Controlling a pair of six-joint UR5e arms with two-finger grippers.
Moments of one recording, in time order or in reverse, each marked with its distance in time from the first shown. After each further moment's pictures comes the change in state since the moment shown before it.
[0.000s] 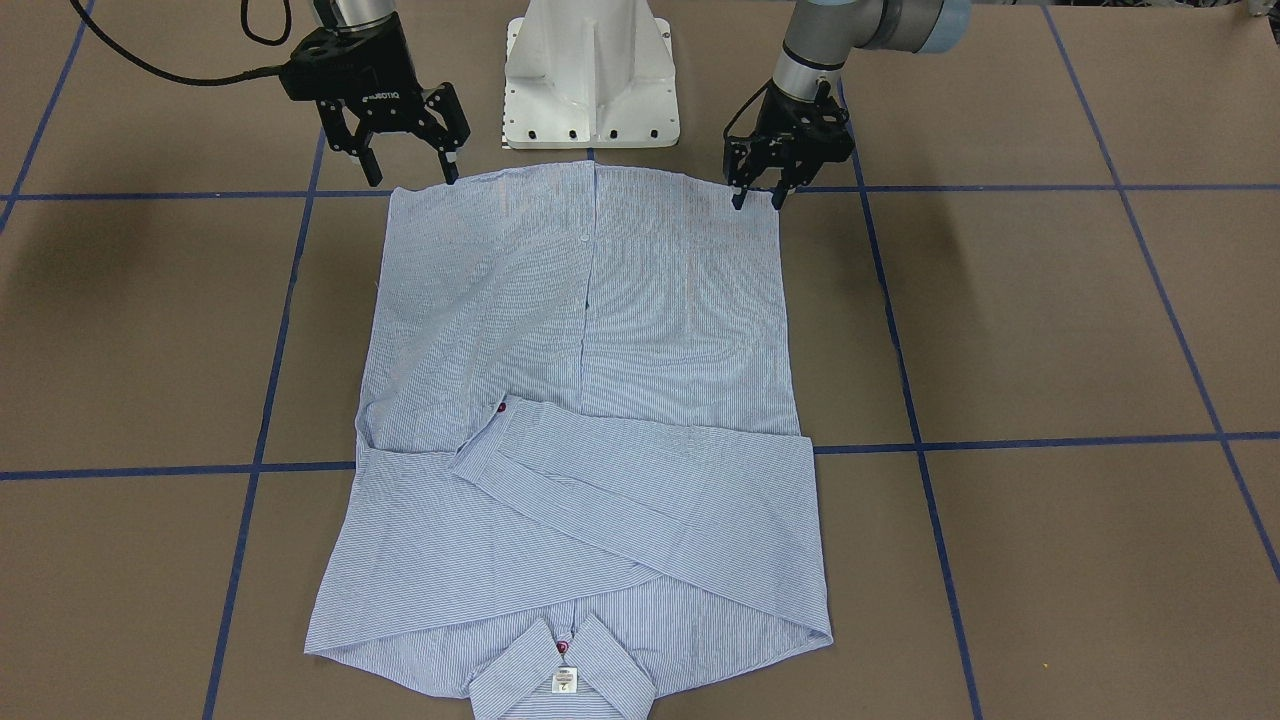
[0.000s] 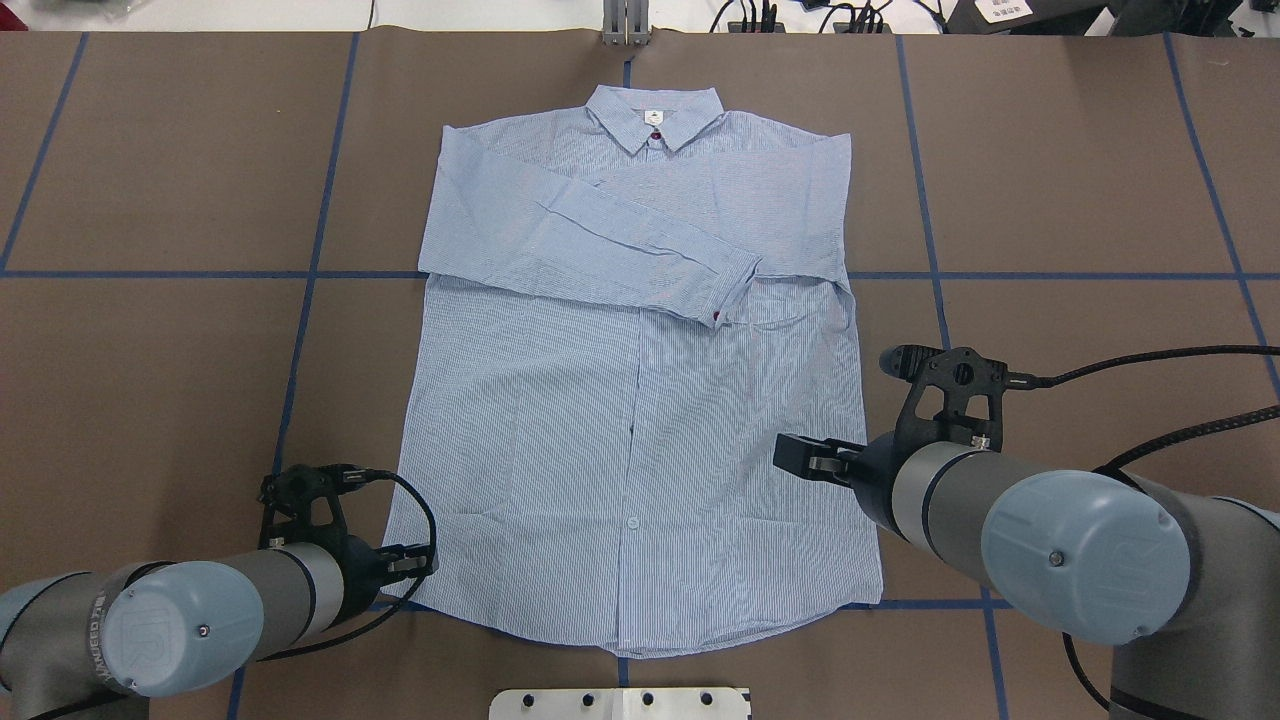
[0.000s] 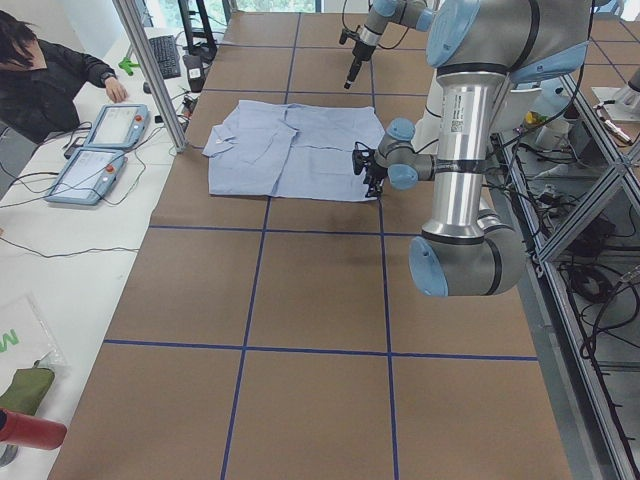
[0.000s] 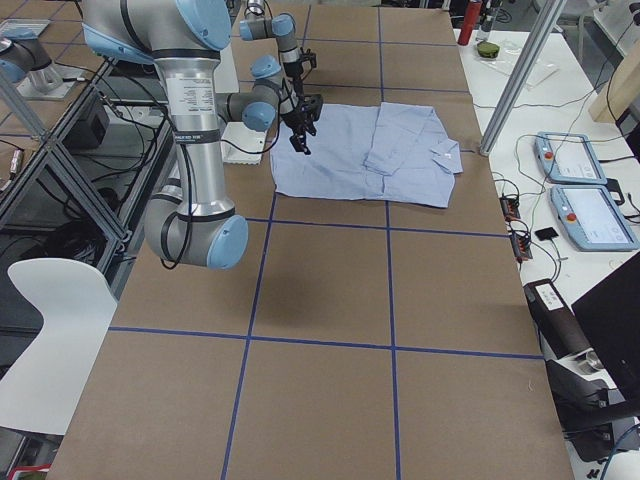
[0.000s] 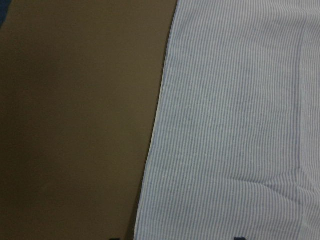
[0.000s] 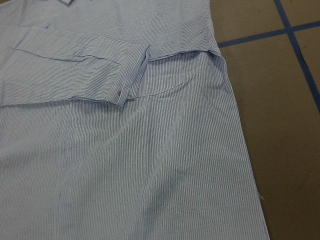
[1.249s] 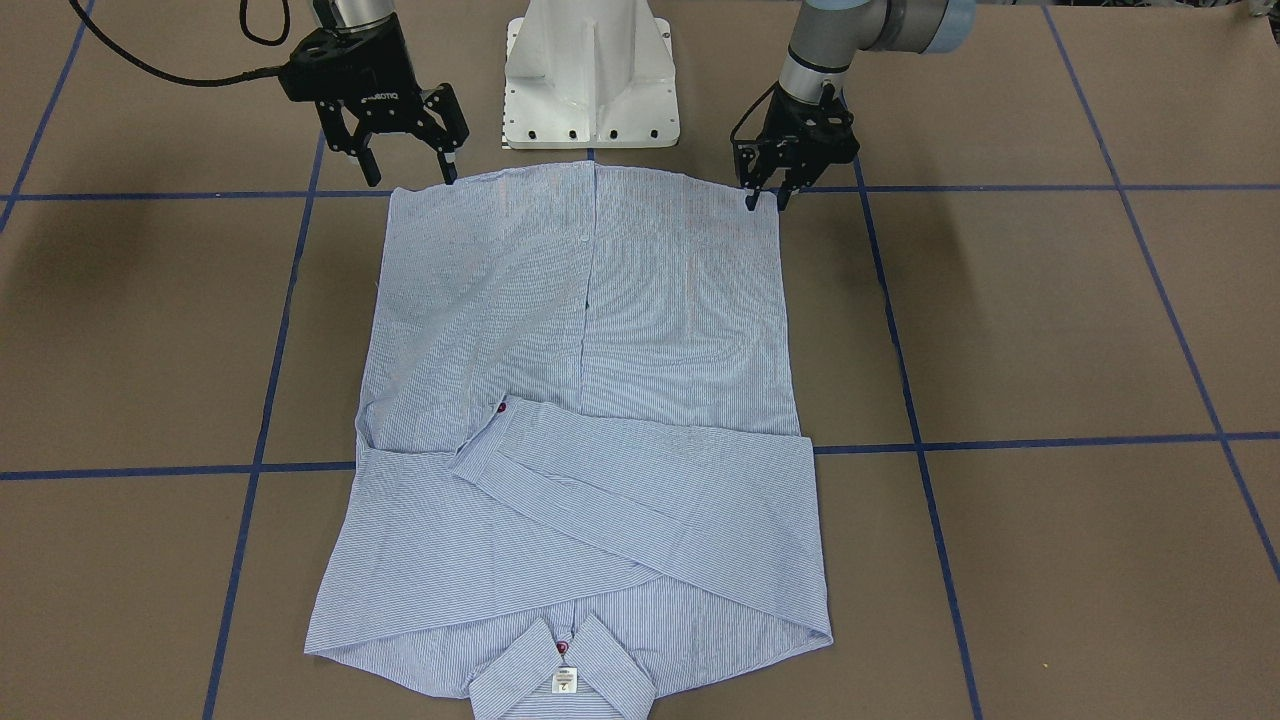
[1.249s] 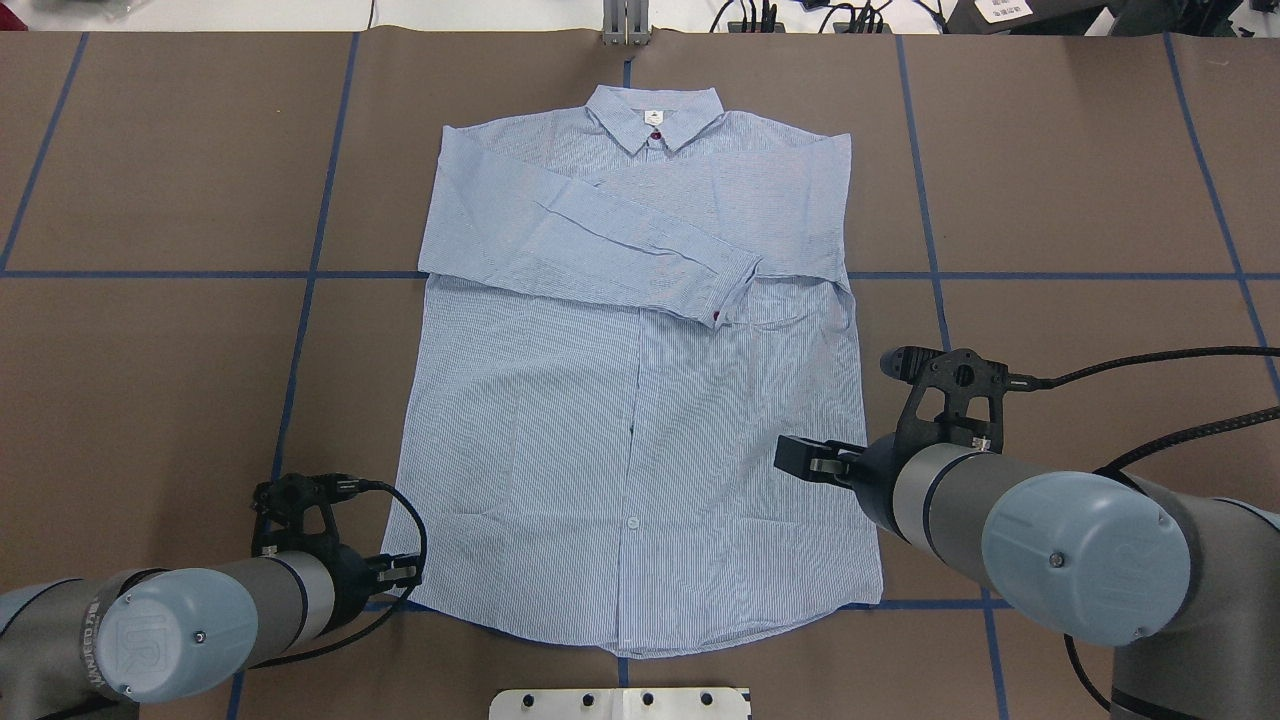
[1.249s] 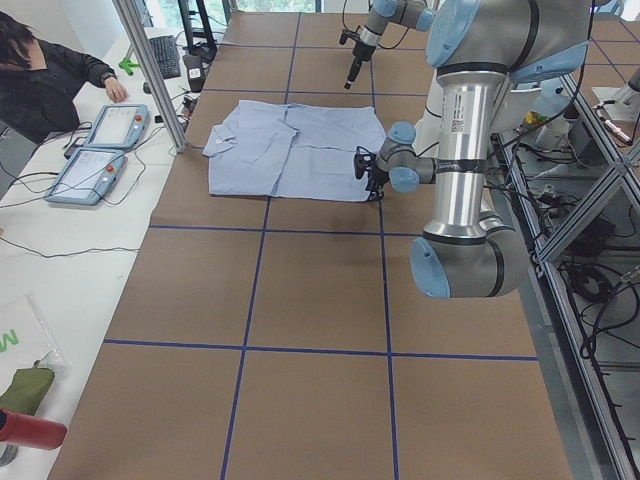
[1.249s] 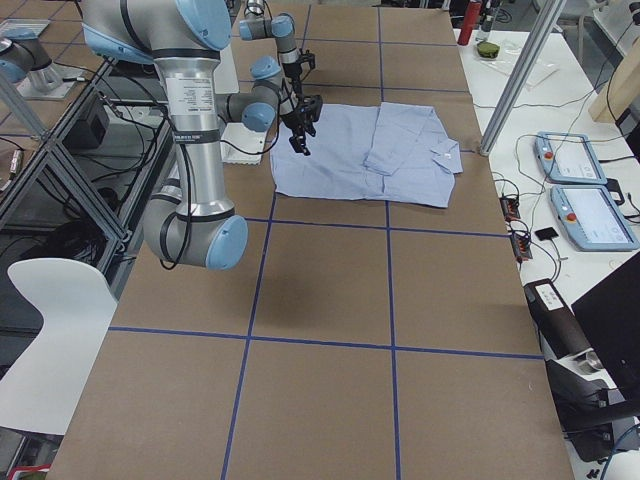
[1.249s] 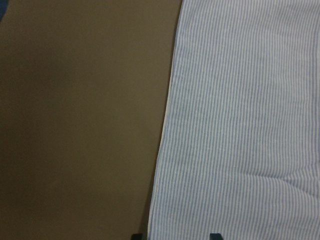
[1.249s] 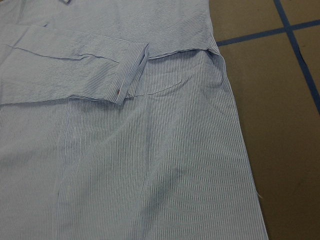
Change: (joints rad) left arm 0.012 0.020 0.001 0.007 -0.005 0.010; right arm -0.002 -0.003 0.000 0.001 0.001 0.000
